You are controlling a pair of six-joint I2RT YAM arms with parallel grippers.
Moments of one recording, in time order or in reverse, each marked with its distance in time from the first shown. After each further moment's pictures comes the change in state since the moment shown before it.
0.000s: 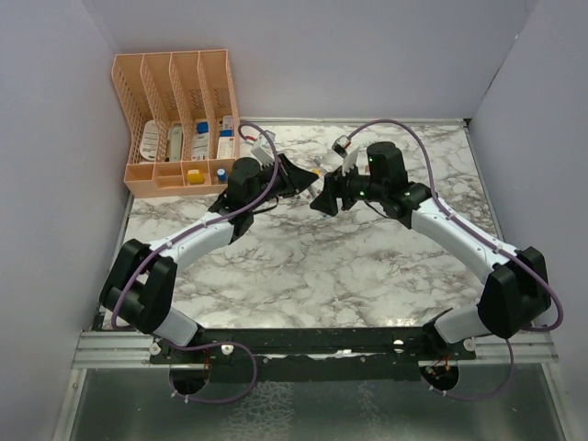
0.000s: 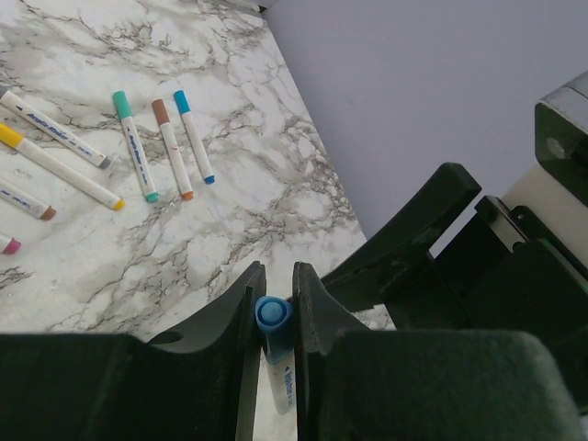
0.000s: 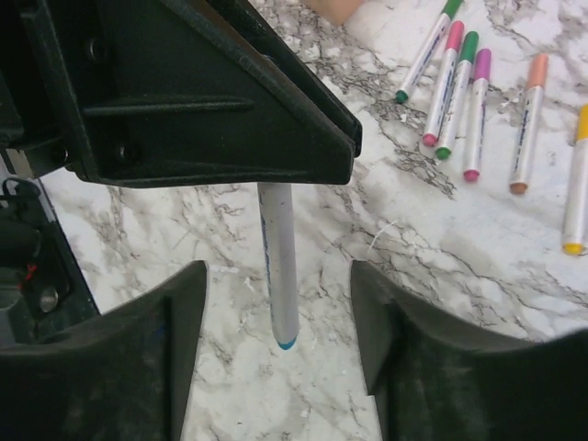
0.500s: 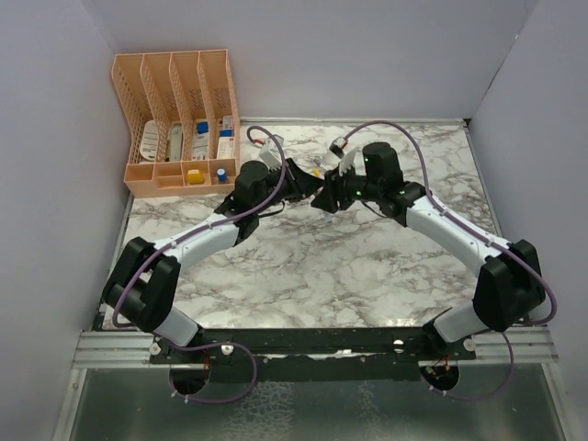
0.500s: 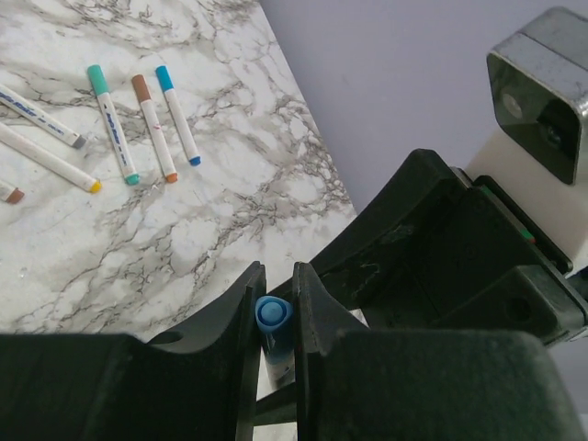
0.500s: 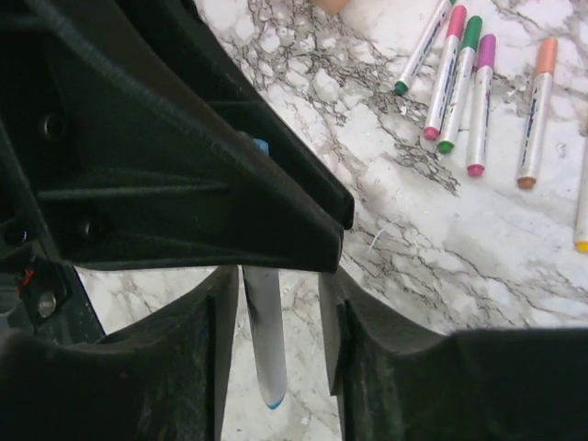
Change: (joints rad) left arm -0.042 0.013 0.000 -0.002 -0.004 -0.002; right arm 0.000 0.038 0.000 0.025 0.002 0.019
